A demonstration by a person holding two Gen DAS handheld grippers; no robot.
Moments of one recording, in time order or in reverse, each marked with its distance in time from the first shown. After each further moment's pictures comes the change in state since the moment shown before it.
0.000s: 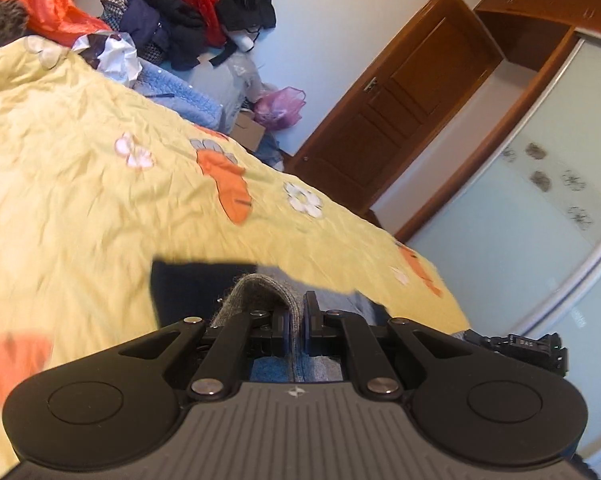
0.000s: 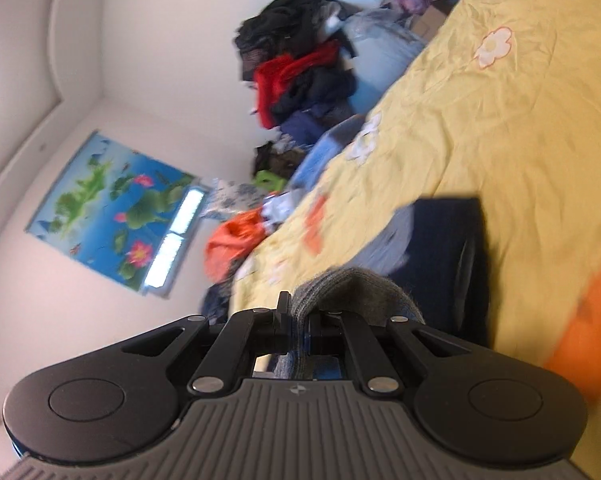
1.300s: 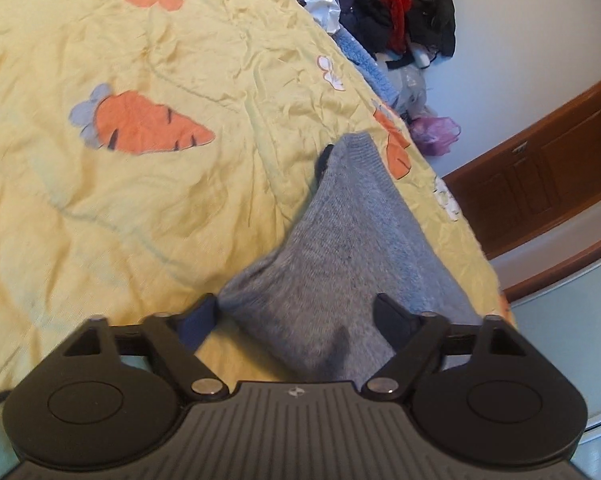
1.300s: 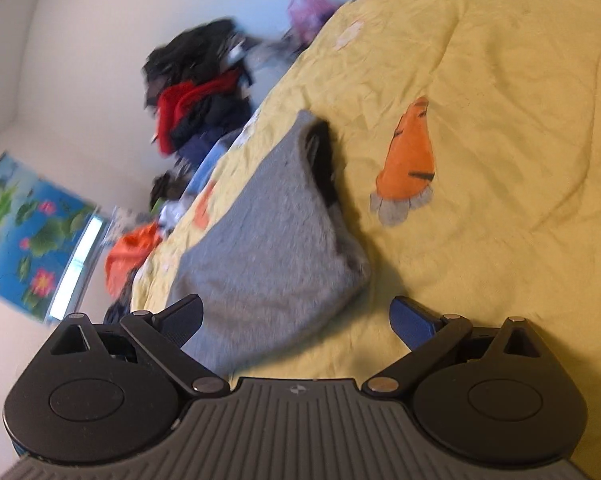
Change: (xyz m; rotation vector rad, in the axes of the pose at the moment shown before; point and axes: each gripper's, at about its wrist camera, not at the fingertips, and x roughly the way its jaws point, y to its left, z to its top) left arm -0.017 0.034 -0.111 -0.433 -0.023 0.349; right arm -0.060 -0.013 -0.149 0.040 -0.168 -0.322
